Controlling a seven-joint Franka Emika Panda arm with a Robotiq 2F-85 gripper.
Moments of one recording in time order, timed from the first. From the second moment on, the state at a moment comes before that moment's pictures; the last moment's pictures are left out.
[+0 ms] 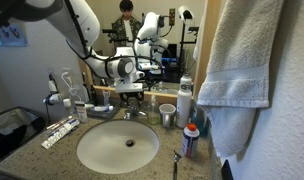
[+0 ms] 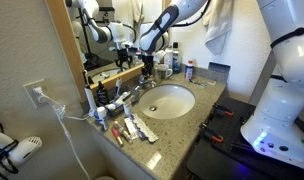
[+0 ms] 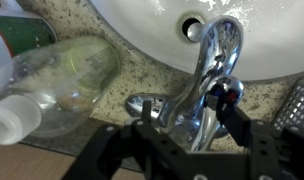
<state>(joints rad) -0.06 0.60 -0.04 -1.79 -0.05 2.47 -0.33</state>
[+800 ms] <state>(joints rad) -0.05 0.62 -0.03 -1.74 -0.05 2.44 -0.17</state>
